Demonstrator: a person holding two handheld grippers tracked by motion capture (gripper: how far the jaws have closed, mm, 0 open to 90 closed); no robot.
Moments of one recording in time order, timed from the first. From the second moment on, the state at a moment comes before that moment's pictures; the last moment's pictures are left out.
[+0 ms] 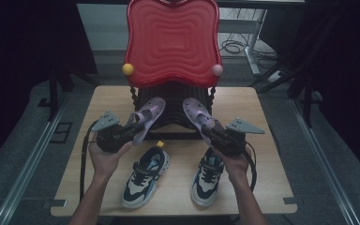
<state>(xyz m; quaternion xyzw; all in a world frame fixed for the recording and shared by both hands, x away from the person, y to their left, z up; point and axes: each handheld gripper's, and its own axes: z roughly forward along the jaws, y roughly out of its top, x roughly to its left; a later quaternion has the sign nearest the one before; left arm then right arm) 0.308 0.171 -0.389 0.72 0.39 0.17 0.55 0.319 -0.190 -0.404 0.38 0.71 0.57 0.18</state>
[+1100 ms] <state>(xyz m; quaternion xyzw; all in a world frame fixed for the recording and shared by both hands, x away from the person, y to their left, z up) 0.347 0.145 -0.391 0.70 0.39 0.21 0.56 0.360 -0.151 -0.404 0.40 0.69 0.56 0.21</state>
